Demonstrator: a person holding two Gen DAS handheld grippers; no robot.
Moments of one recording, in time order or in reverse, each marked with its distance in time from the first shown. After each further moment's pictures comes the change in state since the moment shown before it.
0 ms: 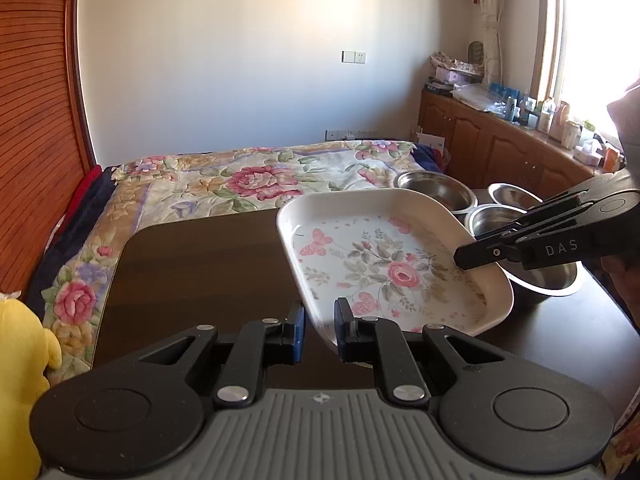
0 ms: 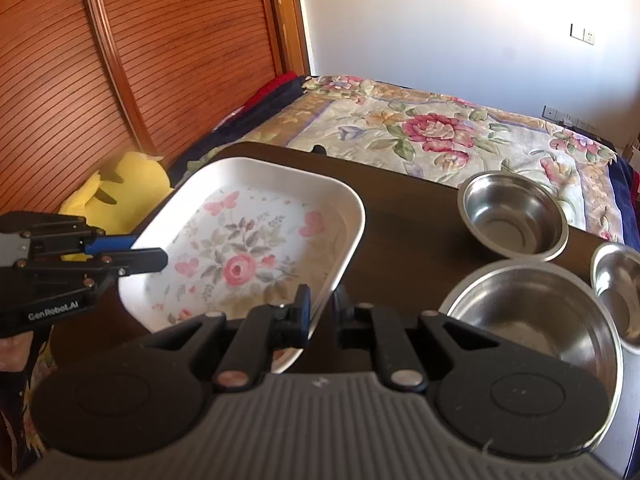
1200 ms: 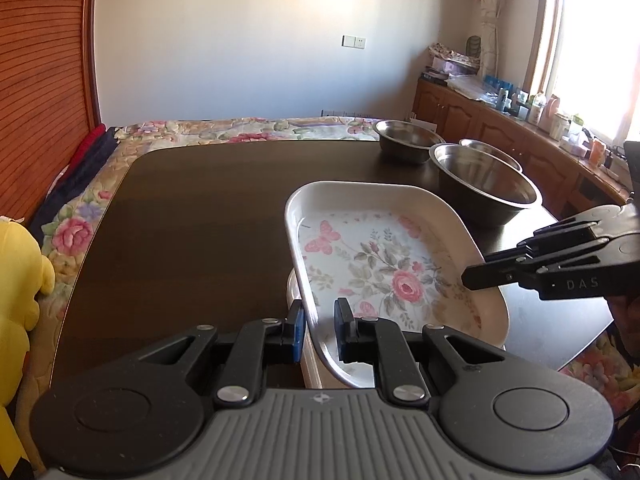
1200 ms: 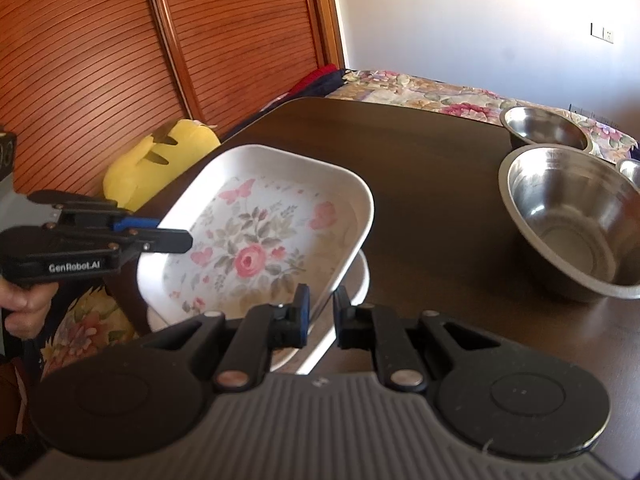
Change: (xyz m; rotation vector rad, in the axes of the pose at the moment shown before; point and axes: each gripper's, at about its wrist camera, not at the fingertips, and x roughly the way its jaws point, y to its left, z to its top) left arm -0.047 -0.014 -0.090 -0.052 0.036 -0.030; right arm -0.029 0.035 -0.097 -0.031 -0.035 0.093
